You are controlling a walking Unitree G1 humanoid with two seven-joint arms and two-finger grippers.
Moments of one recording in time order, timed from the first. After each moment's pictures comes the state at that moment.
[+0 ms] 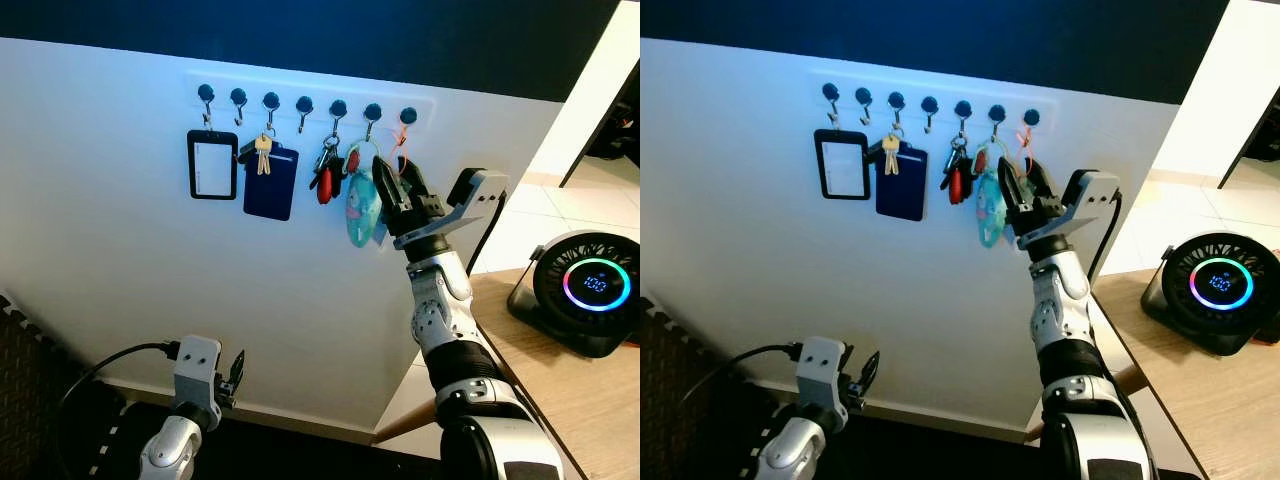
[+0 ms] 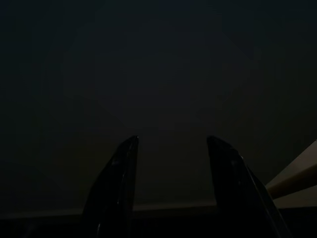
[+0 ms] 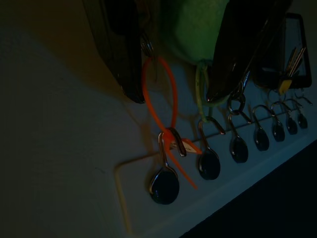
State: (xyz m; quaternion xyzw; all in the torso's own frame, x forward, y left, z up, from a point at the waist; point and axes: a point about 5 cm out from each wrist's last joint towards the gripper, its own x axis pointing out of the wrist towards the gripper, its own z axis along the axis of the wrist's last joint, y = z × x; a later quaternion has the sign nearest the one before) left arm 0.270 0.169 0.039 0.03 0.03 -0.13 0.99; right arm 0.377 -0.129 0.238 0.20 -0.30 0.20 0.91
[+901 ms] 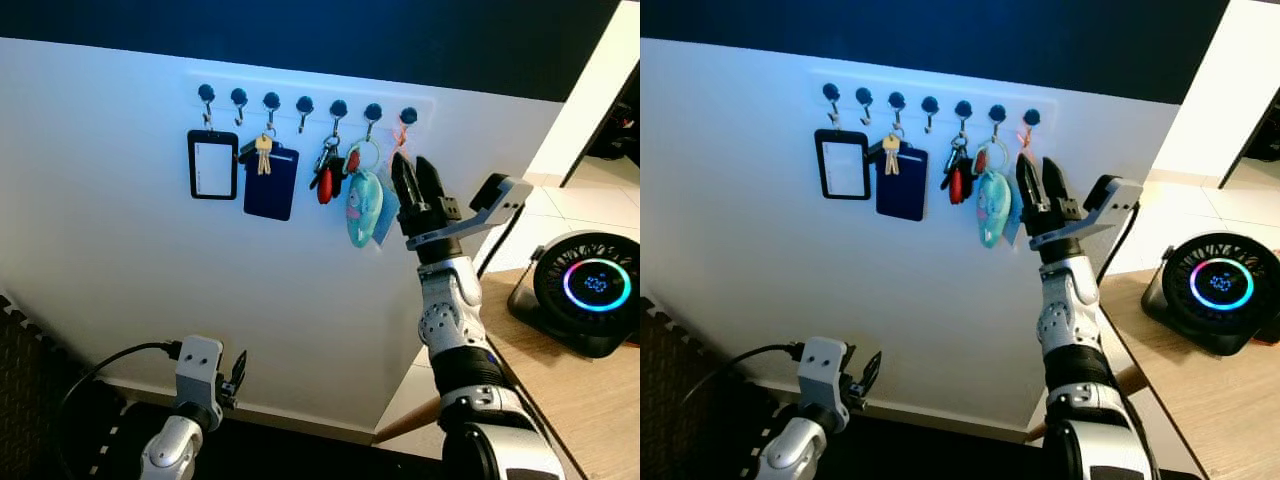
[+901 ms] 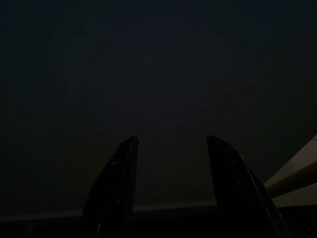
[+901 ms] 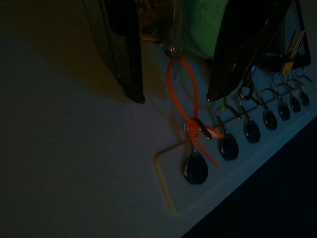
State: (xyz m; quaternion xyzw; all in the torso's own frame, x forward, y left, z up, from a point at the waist) left arm 0.270 0.167 0.039 0.03 0.03 -0.13 0.99; right arm 0.372 -0.144 0.233 0.25 -0.31 0.18 0.90
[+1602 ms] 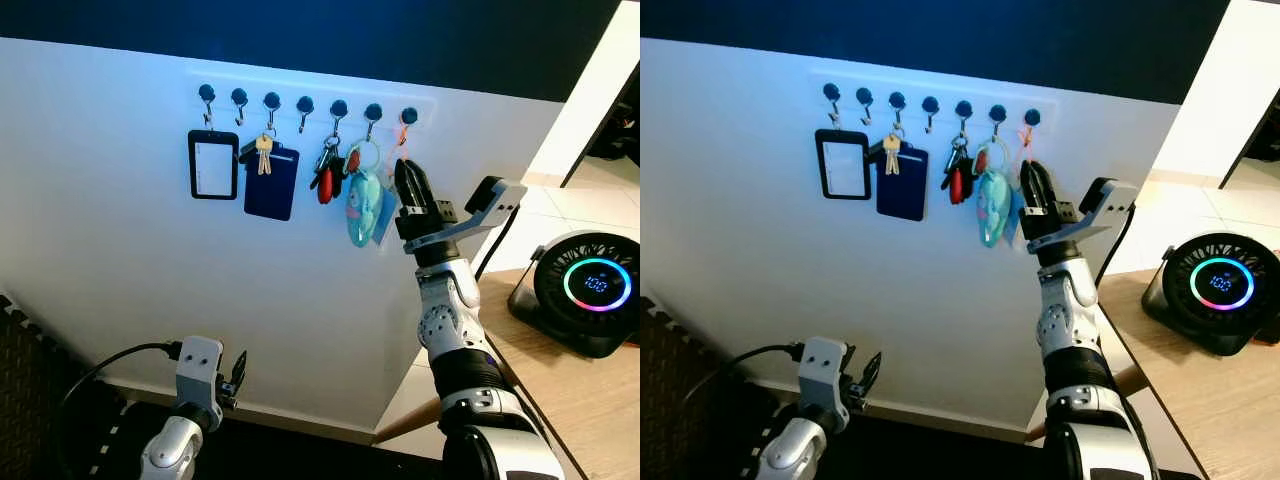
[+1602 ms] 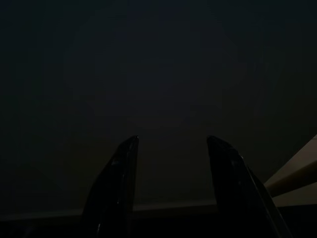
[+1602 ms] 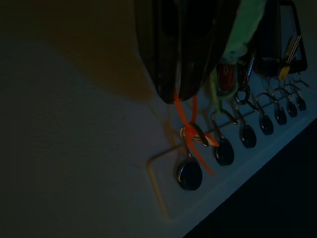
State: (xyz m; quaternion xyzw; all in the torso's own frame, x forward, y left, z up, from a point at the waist) left arm 0.270 0.167 0.039 0.03 0.03 -0.13 0.99; right arm 0.372 -0.141 0.233 0.24 -0.30 0.19 0.90
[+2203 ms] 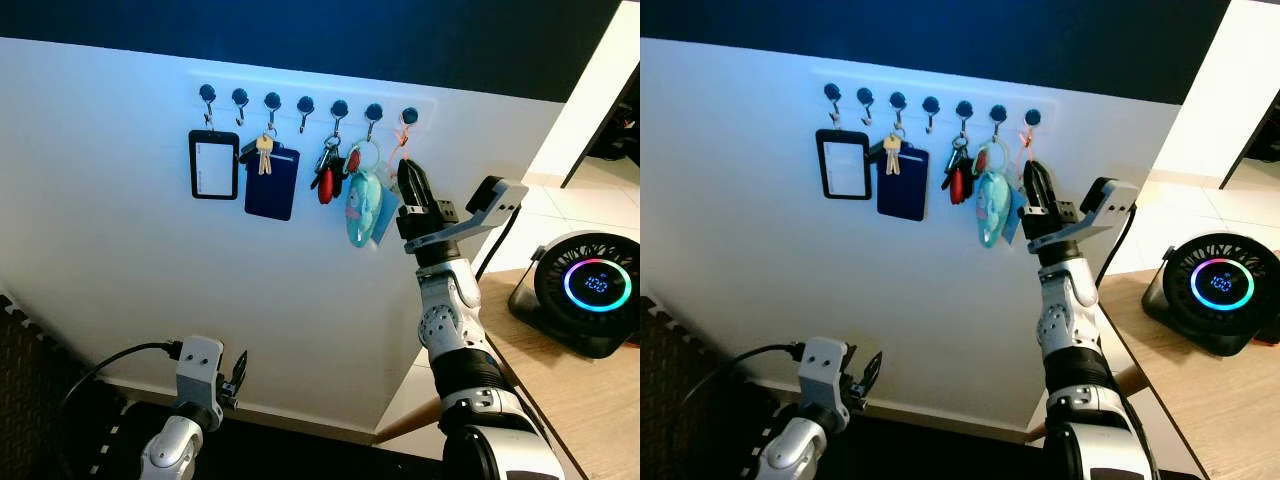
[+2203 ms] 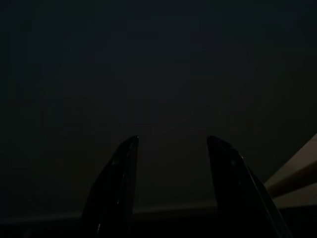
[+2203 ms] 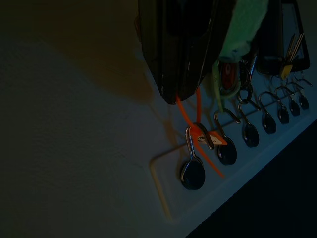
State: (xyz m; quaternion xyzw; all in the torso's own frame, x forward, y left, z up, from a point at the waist) left arm 0.270 0.165 0.044 0.03 0.02 -0.15 0.99; right arm 0.372 -0.142 0.233 0.24 -0.30 0.18 0.90
